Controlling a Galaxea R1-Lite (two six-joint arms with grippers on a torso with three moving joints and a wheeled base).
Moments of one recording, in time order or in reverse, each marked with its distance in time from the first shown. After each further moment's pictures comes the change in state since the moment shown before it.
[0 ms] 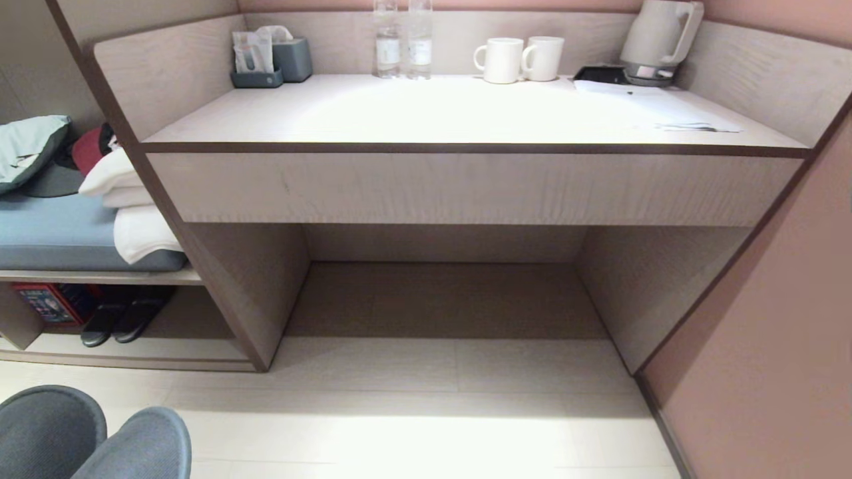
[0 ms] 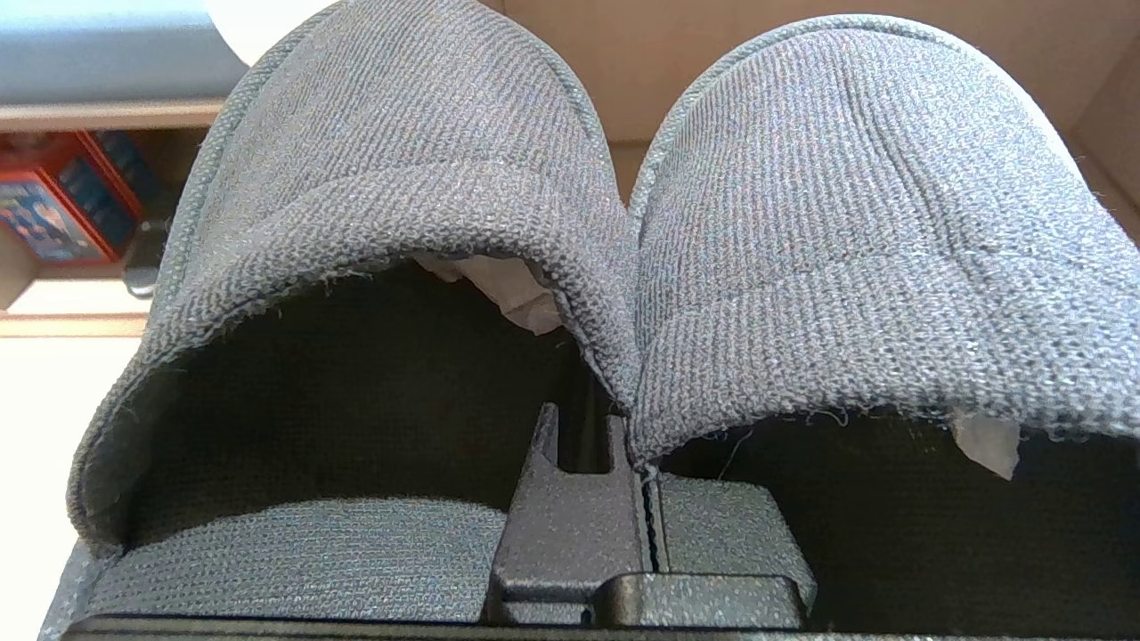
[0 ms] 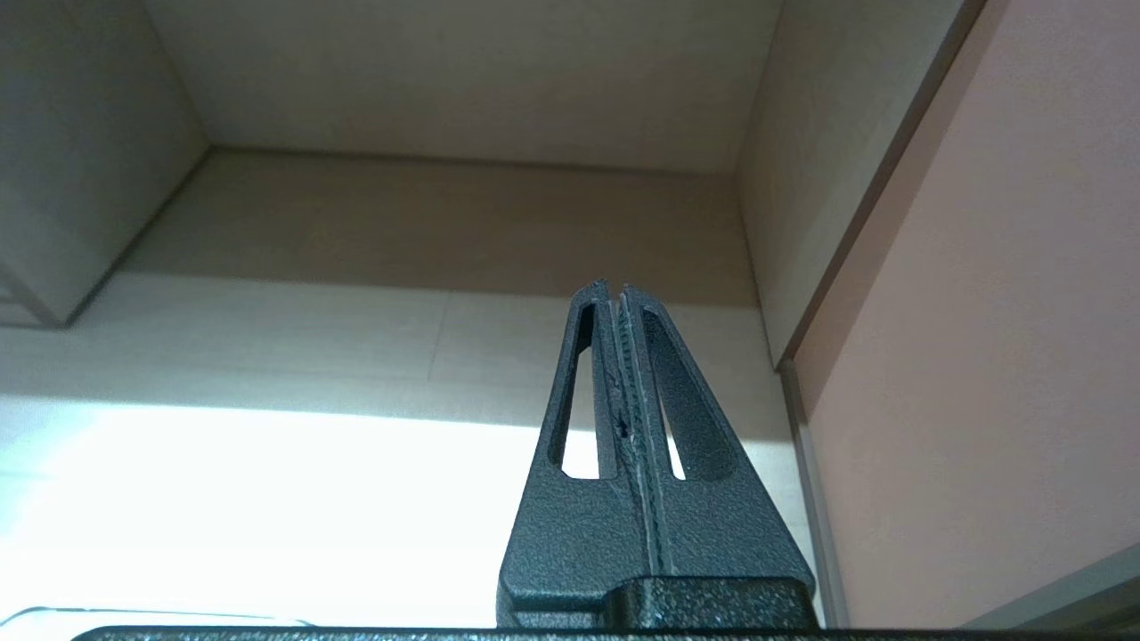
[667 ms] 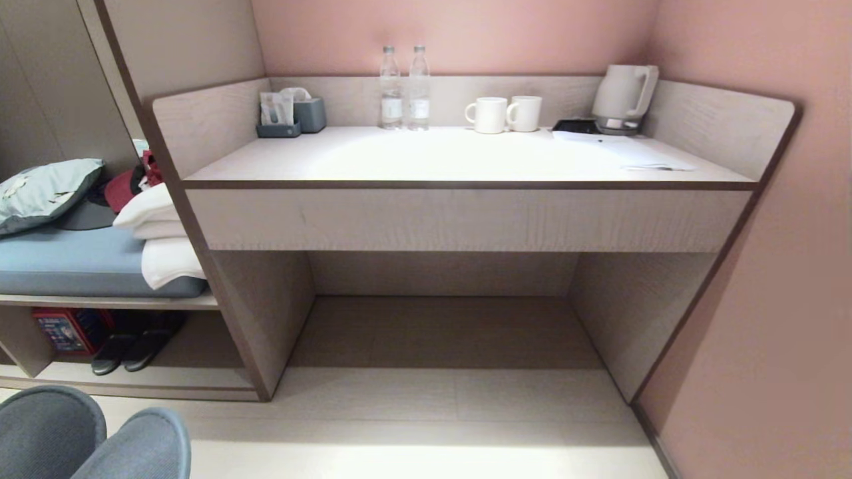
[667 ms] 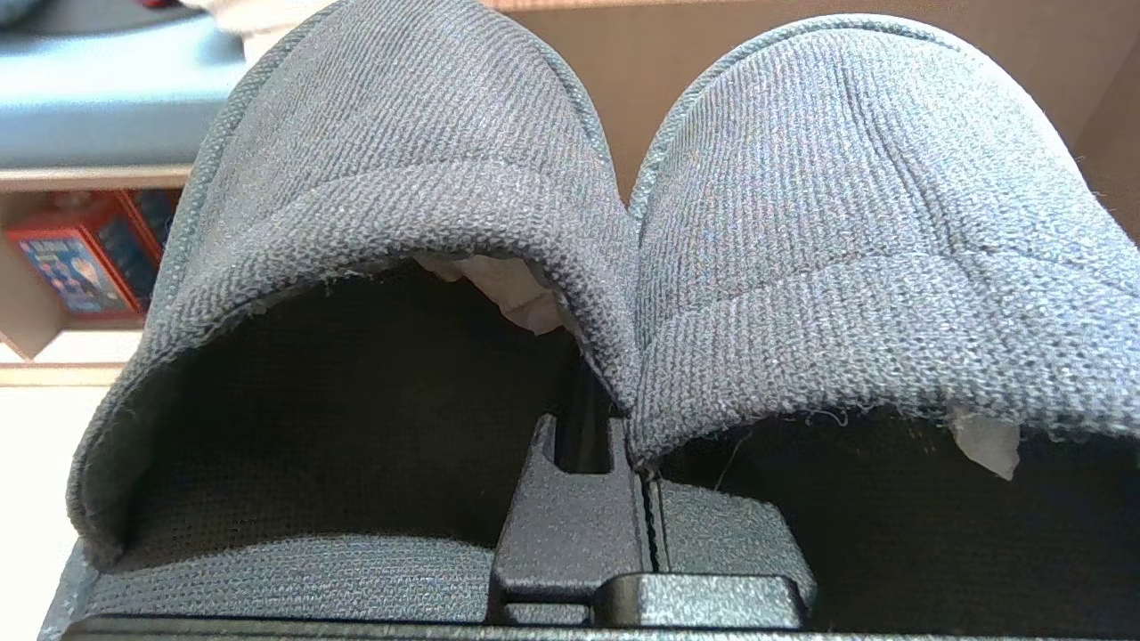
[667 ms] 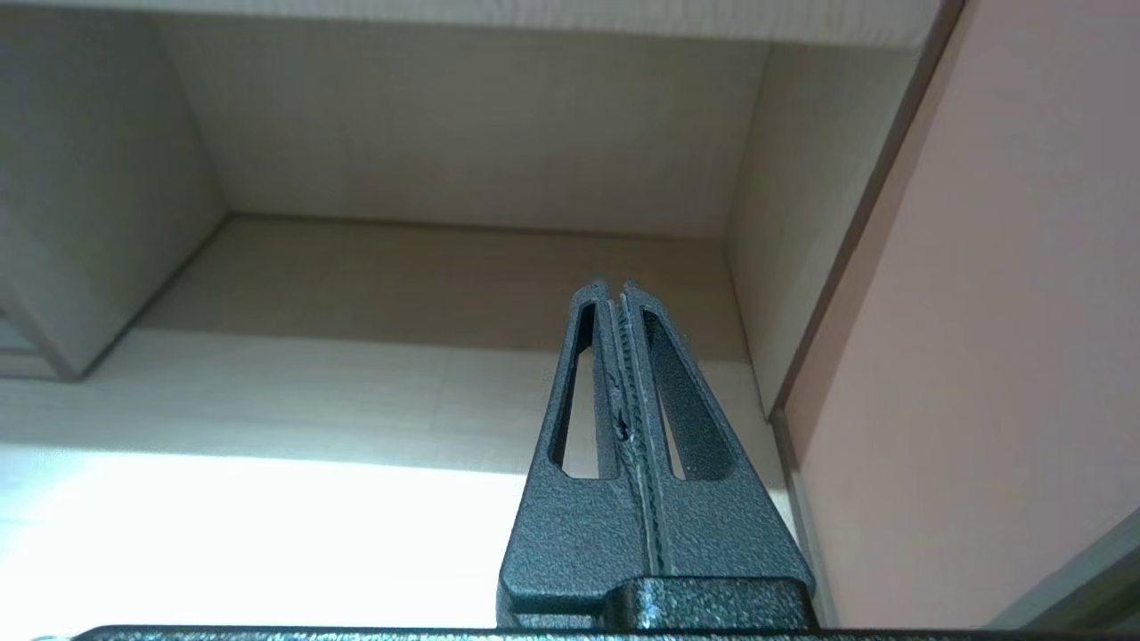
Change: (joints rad) left arm 0.000 0.000 -0.001 0.004 0.000 0.000; right arm 0.001 0.000 0.000 0.000 0.000 0.000
